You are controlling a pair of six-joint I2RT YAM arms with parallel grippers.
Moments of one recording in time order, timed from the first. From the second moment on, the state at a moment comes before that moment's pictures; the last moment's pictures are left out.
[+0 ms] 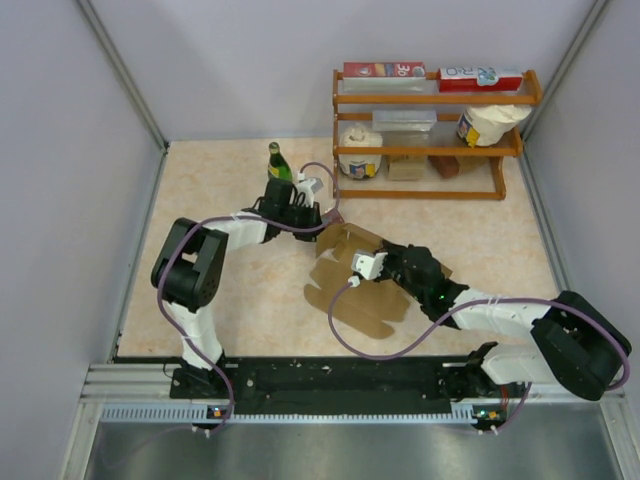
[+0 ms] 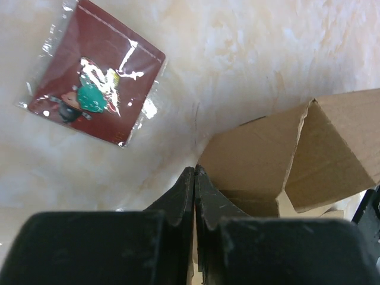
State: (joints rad) left arm -0.38 1.89 1.11 0.04 0.61 -0.25; right arm 0.77 1.25 0.40 0.54 0.16 -1.00
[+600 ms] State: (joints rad) left arm -0.44 1.79 0.94 0.12 0.63 -0.21; right arm 0.78 1.26 0.40 0.54 0.16 -1.00
